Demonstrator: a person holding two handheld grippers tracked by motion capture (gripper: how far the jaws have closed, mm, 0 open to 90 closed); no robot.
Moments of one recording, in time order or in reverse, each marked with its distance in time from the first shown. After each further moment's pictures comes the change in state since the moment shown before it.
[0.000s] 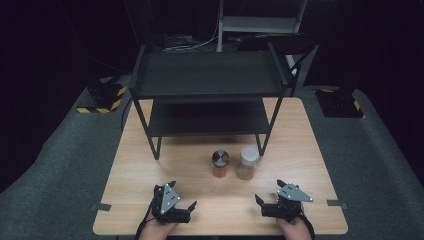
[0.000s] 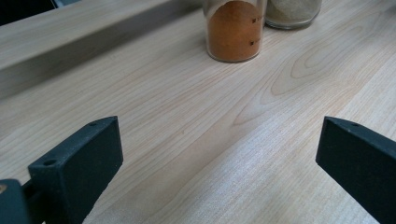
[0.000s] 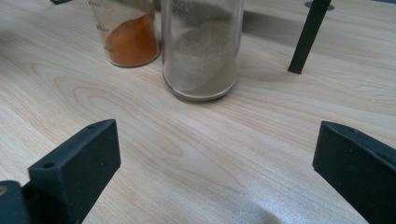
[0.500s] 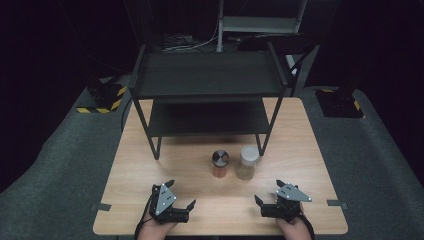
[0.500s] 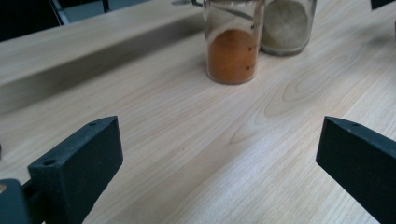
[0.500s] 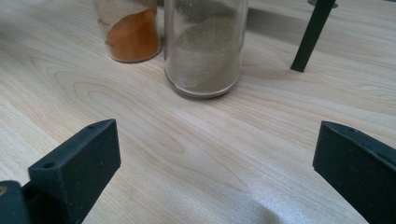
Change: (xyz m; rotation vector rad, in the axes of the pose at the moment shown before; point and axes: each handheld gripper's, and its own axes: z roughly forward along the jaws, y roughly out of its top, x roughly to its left) left arm 0.004 -0.002 -0.011 -0.073 -0.010 -0.046; right arm 0.001 0.002 0.001 0.014 0.005 -0.015
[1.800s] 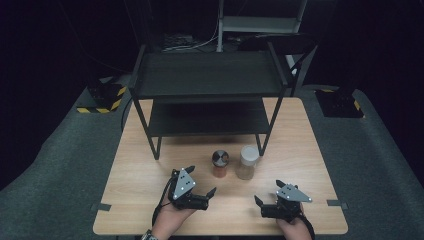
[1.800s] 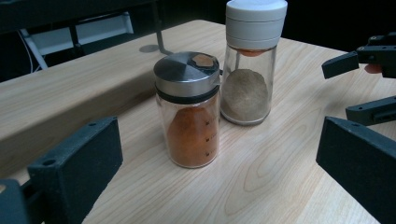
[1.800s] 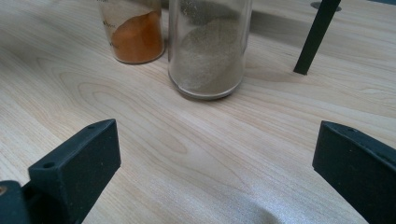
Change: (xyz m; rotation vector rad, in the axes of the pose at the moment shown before) left arm -0.005 0.053 0.039 -0.064 -0.103 0.001; right arm -0.002 -0.002 -0.001 -0.013 0.010 -0.006
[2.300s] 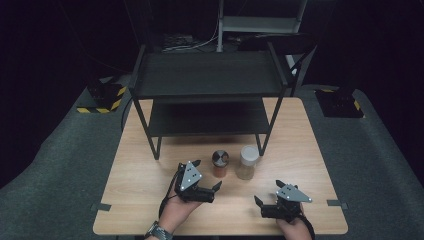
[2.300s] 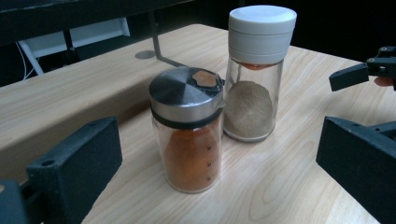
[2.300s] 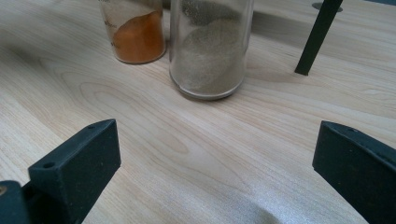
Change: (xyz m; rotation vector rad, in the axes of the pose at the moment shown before) left arm 0.004 0.011 0.023 -0.006 -0.009 0.009; right arm 0.000 0.000 0.000 -0.001 0.004 -0.004
